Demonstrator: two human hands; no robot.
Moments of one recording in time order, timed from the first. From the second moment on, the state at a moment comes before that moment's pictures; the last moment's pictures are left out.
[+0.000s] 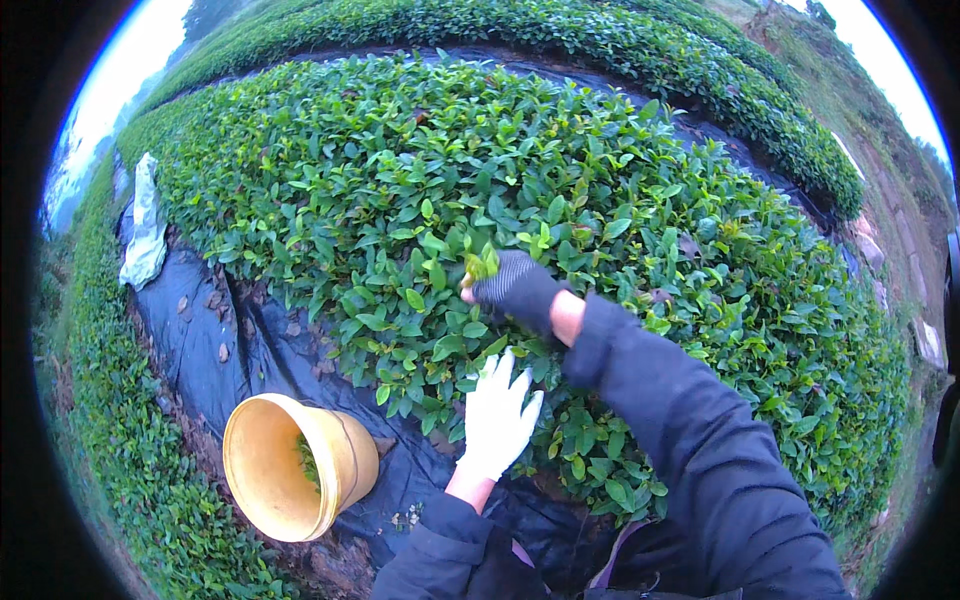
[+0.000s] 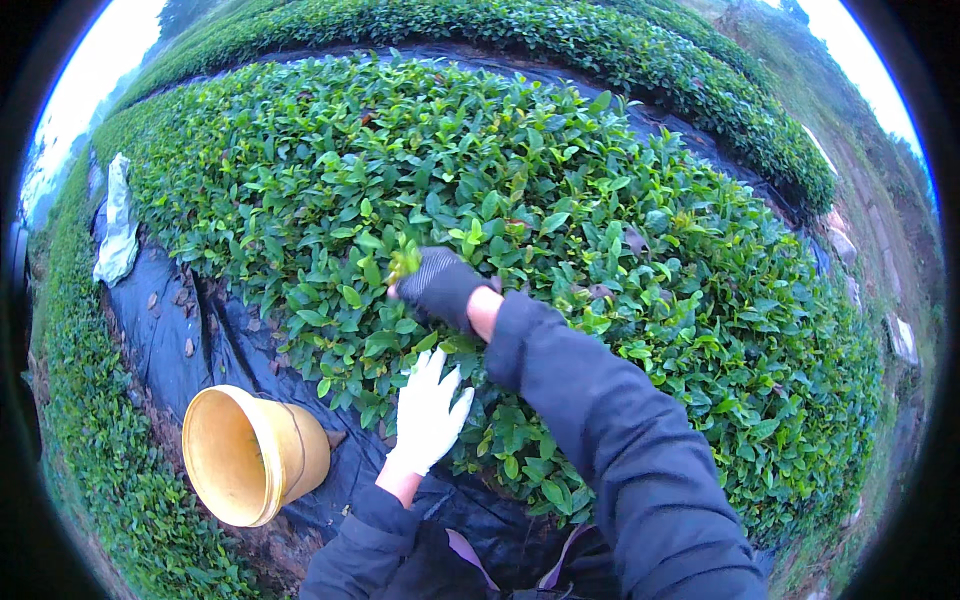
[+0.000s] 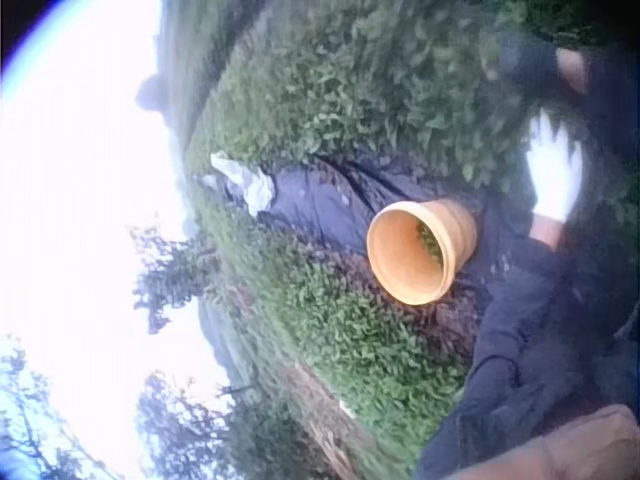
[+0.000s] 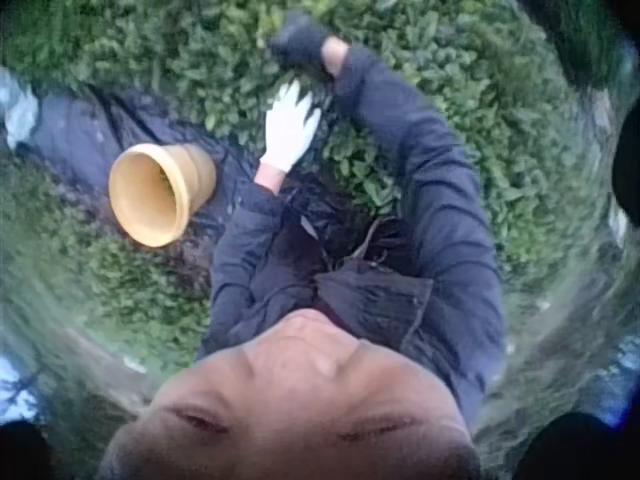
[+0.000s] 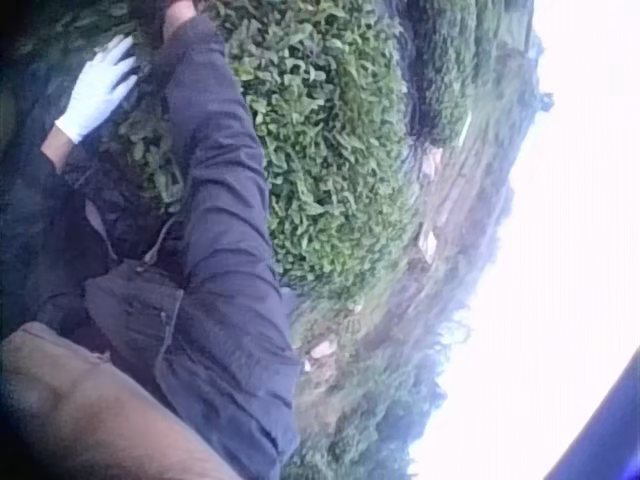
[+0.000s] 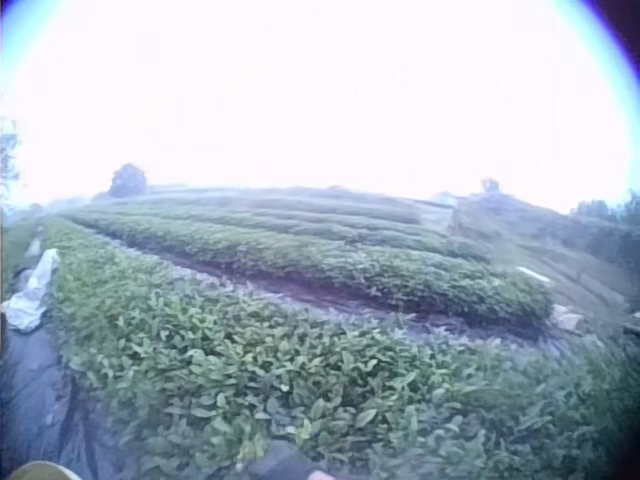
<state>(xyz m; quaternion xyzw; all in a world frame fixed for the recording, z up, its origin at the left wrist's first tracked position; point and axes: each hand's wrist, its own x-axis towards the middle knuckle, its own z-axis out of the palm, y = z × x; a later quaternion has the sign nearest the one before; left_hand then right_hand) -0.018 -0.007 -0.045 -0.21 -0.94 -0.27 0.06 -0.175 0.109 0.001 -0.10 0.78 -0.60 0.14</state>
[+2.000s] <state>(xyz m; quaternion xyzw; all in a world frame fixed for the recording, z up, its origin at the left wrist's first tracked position) -0.019 0.008 -0.040 -0.20 -0.95 -0.25 0.05 -0.265 0.271 -0.034 0.11 0.59 -0.79 0.13</state>
